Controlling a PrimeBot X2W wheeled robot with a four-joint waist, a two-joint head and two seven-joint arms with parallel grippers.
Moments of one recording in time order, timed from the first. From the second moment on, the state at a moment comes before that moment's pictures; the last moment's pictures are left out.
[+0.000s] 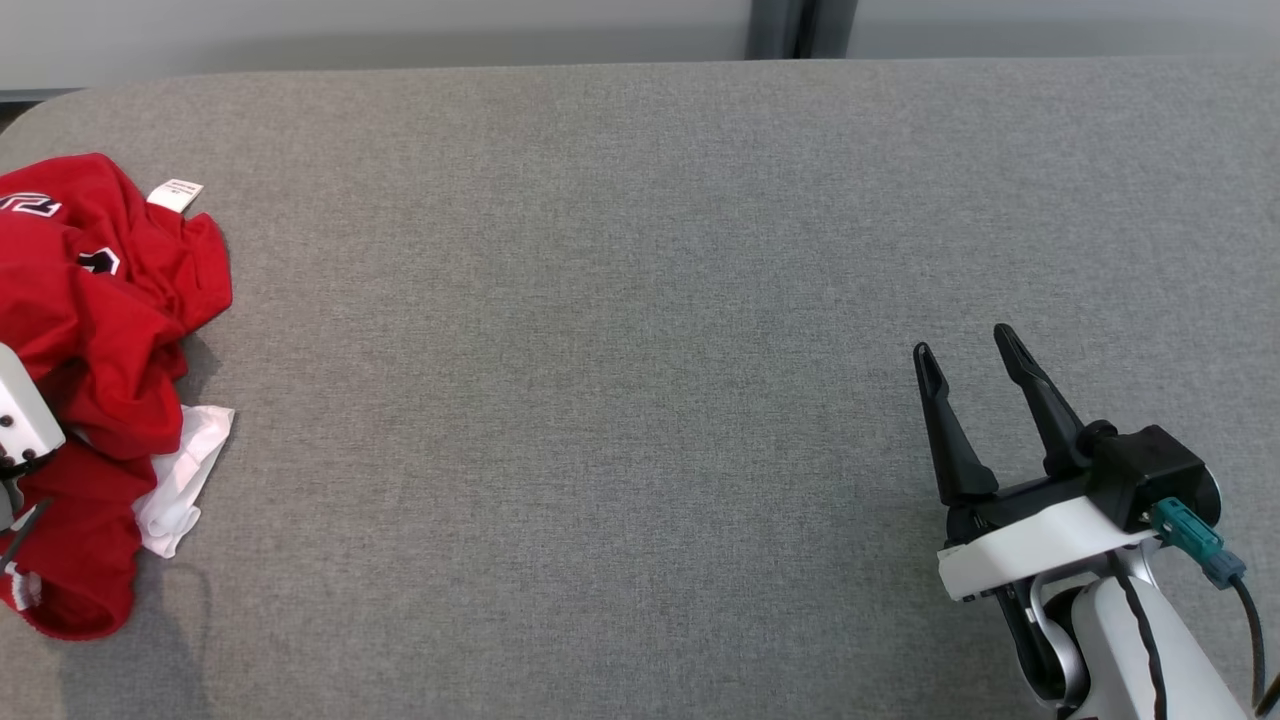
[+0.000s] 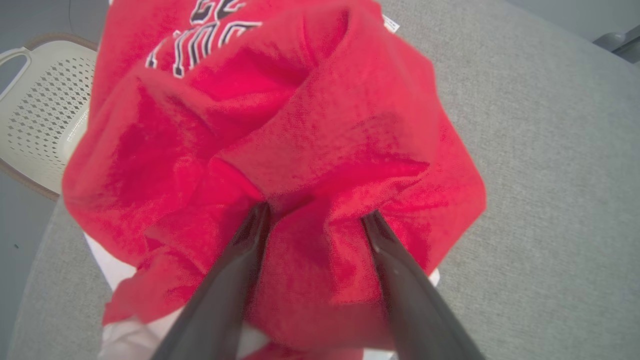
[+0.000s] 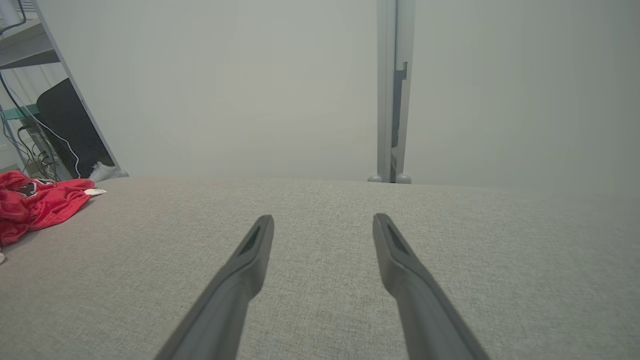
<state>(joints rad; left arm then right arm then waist) -0.77 0.48 -0.02 0.96 -0.60 -0.13 0.56 -0.27 -0.07 0.16 0.25 0.19 0.13 -0.26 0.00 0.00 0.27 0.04</state>
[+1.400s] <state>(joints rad) -0.85 0.42 -0.43 0.15 -0.87 -0.11 0.65 -0.22 -0.05 0.07 0.27 0.27 0.13 -0.26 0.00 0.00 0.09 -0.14</state>
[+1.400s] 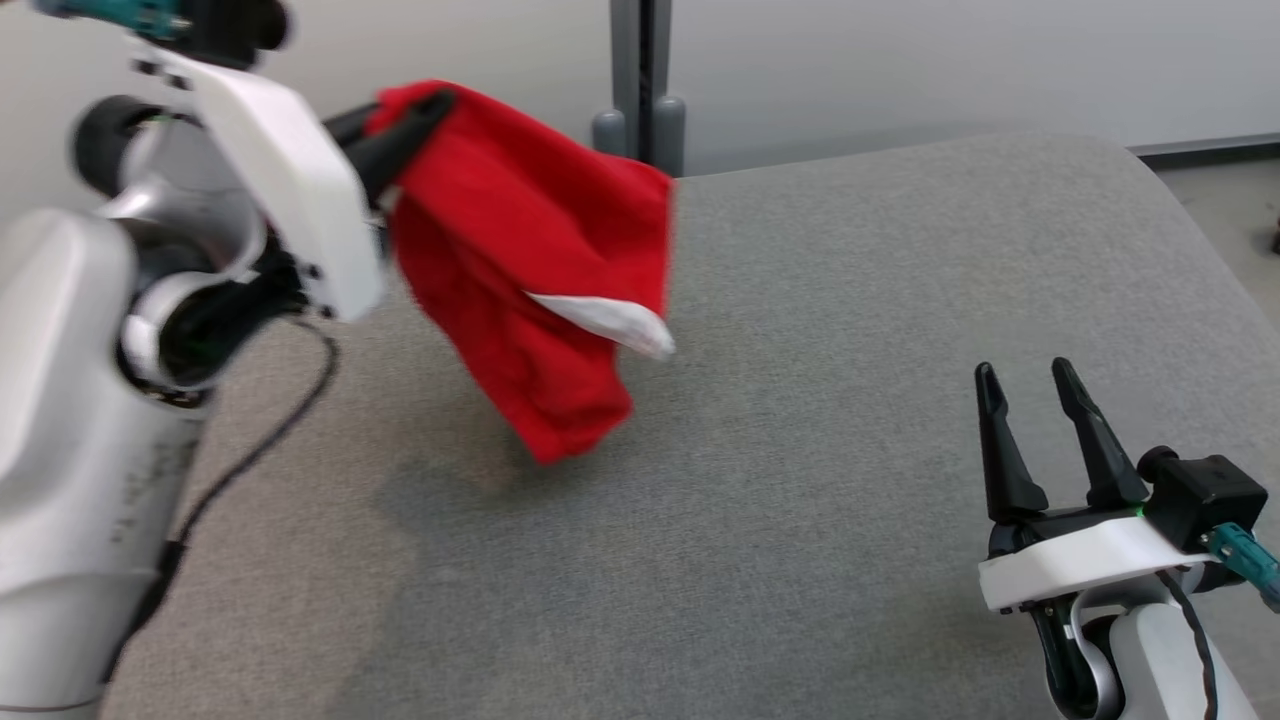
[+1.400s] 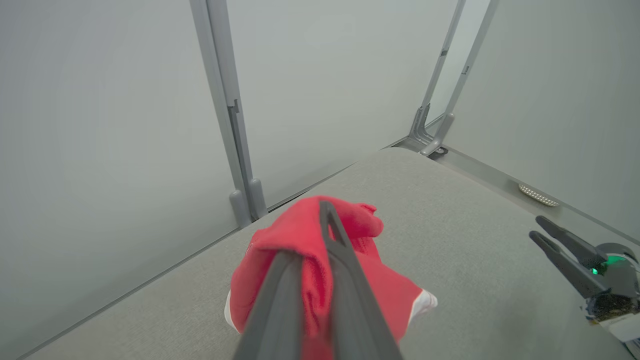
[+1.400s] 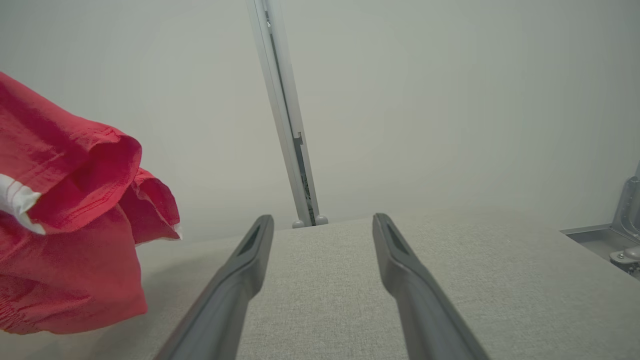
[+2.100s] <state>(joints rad) -0.68 0.09 -0.64 0.34 -0.90 -0.11 0.44 -0.24 -0.05 0.07 0.28 0.27 0.13 -0.26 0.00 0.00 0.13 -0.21</state>
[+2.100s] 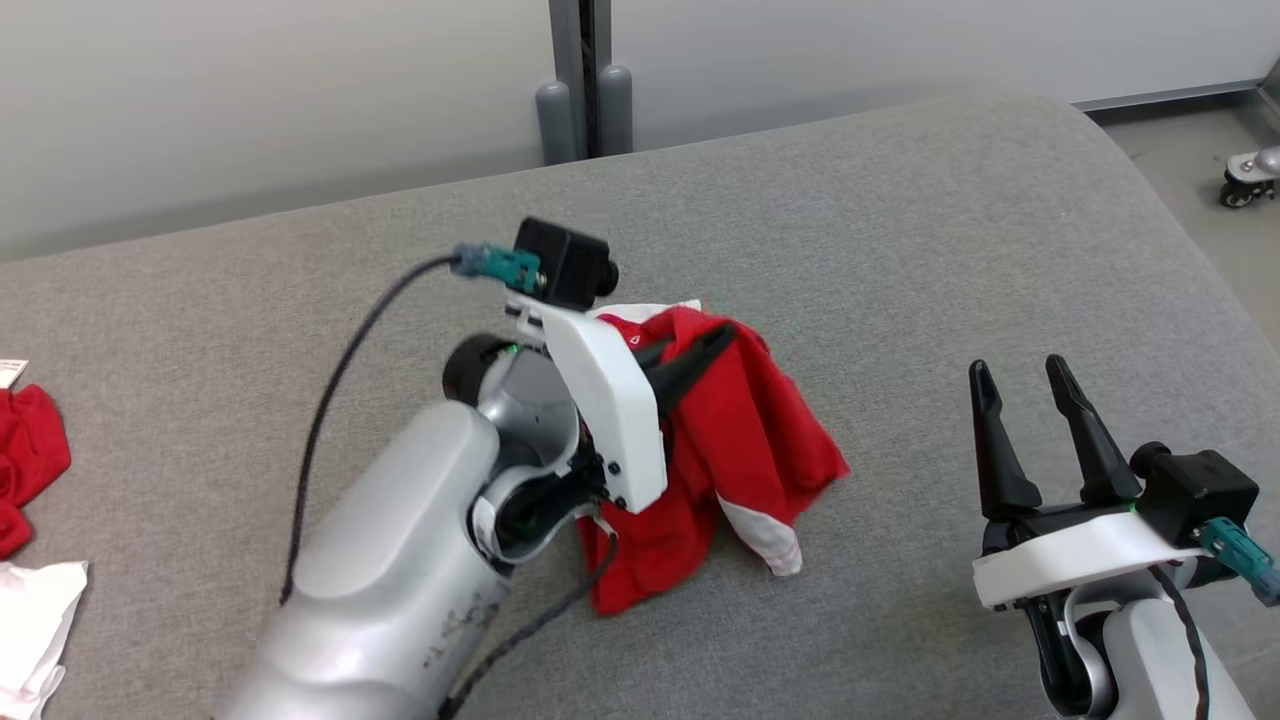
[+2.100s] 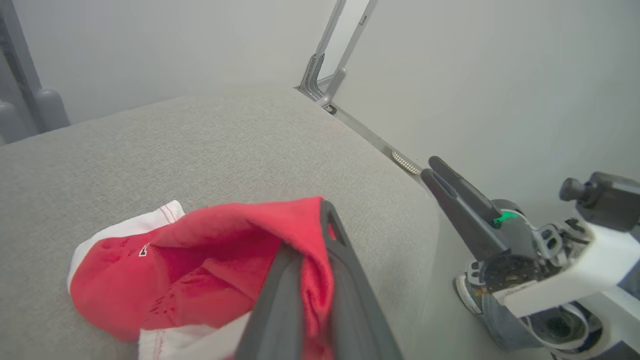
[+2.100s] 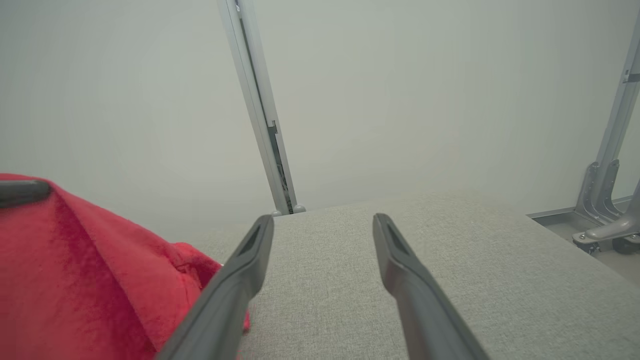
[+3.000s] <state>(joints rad) -0.69 0.23 -0.79 0.39 -0.99 -0.07 -0.10 -0.21 -0.06 0.05 0.27 0.19 0.13 -0.26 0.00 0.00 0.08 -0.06</state>
